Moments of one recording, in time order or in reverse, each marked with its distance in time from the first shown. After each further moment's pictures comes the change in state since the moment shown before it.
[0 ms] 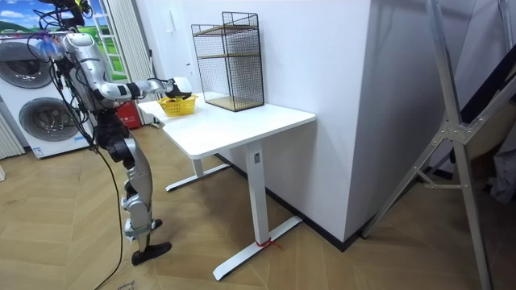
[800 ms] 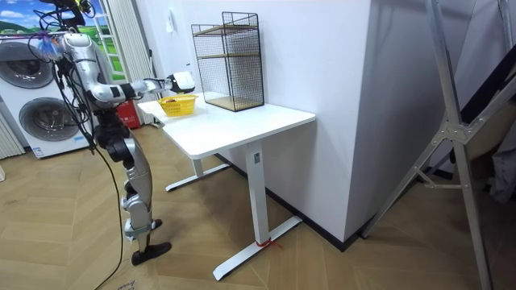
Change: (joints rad) left arm 0.027 -0.002 0.027 -0.016 -0.004 -0.020 0.013; right arm 0.048 -0.001 -0.060 -0.059 0.075 -0.034 -0.110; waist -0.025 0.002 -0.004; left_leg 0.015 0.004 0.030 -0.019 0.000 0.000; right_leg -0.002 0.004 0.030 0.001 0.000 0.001
